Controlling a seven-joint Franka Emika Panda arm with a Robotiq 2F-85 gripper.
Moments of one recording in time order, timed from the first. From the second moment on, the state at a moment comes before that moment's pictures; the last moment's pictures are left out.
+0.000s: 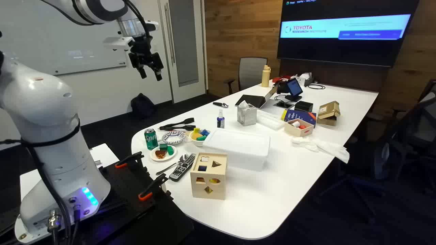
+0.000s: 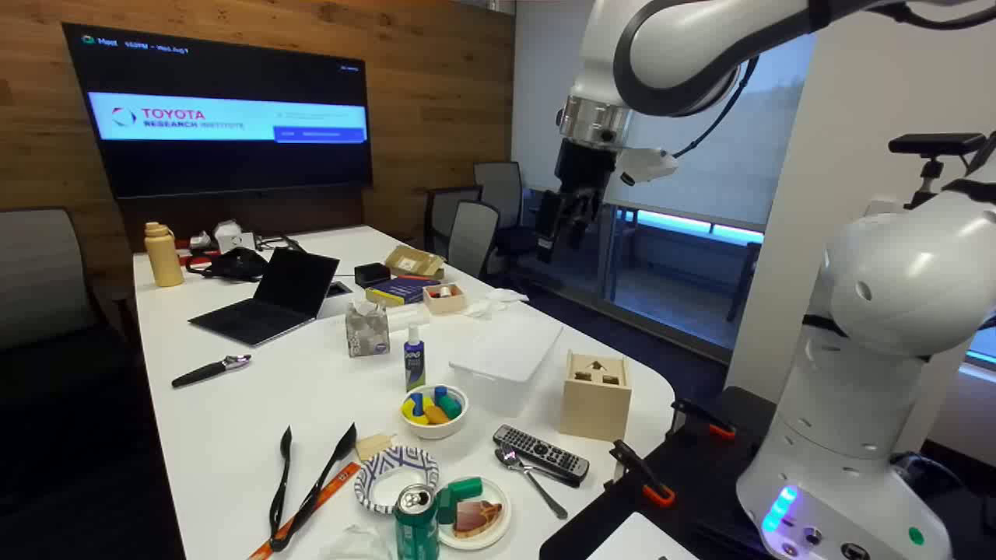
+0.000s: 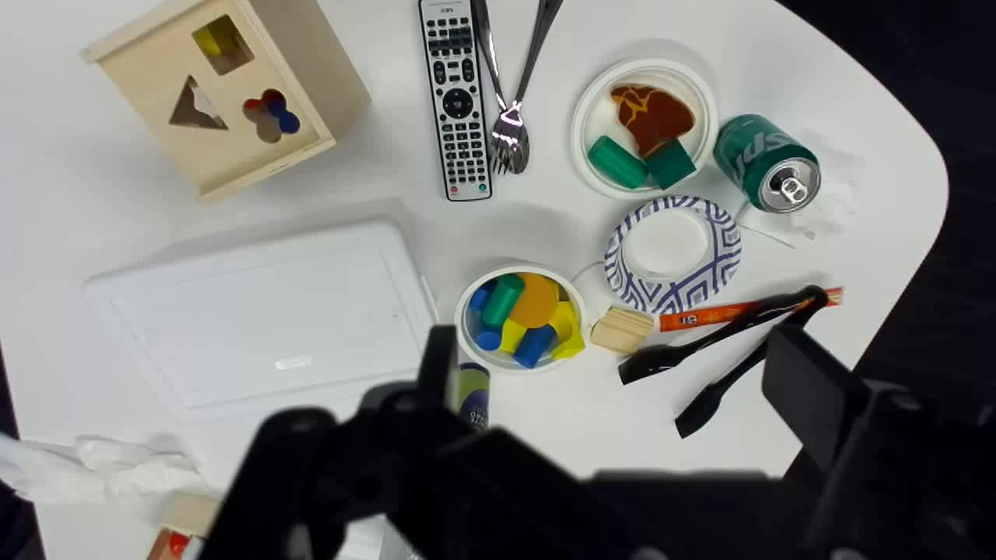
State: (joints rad) arm 0.19 -0.76 0.14 -2.76 0.08 2.22 0.02
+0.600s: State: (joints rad) arm 0.08 -0.51 0.03 -2.76 0.04 2.41 -0.02
